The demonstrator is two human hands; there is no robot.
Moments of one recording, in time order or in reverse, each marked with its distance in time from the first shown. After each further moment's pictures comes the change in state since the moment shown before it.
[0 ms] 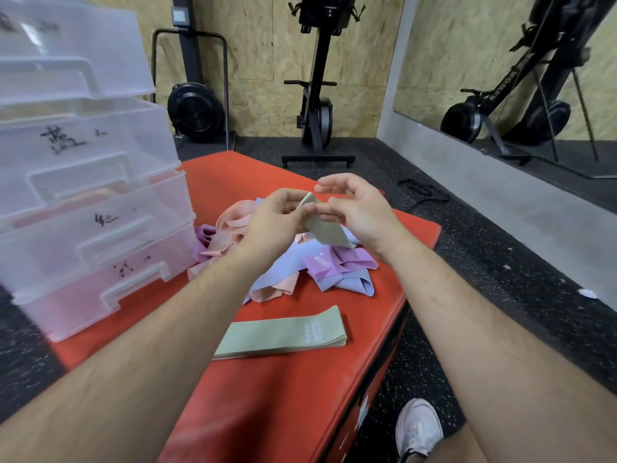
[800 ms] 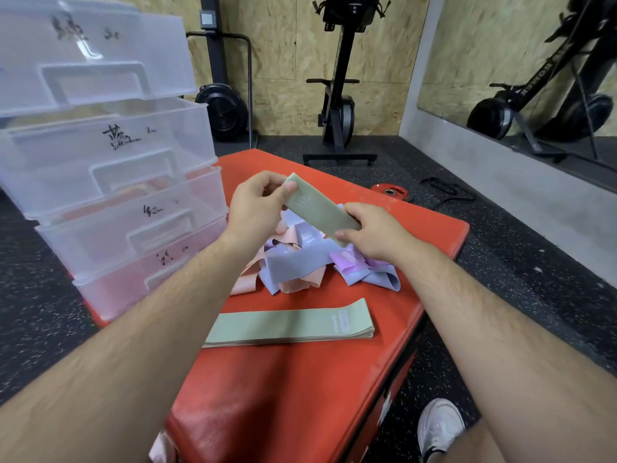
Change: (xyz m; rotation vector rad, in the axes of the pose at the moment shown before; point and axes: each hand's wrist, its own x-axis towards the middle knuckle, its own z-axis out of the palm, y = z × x) left_hand -0.006 0.009 -0.065 0.179 0.215 0.095; right_hand 0.005 0.034 0.006 -0.783 -0.168 -0.064
